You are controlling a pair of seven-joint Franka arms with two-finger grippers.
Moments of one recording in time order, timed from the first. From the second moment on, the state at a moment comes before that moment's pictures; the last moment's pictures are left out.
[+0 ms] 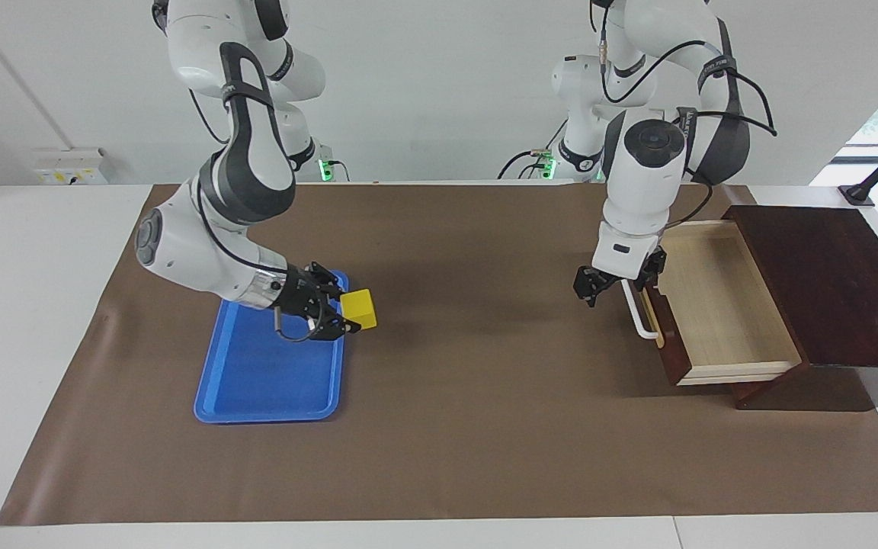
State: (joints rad) left arm -0.29 0.21 -0.05 -1.67 0.17 1.87 -0.67; right arm 0.12 0.40 0.06 -1.58 0.69 1.87 1.32
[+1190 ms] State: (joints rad) left arm -0.42 0.28 -0.06 -1.53 -0.01 1.77 -2.13; right arm 0.39 0.43 0.06 -1.54 0.70 2.13 1.70
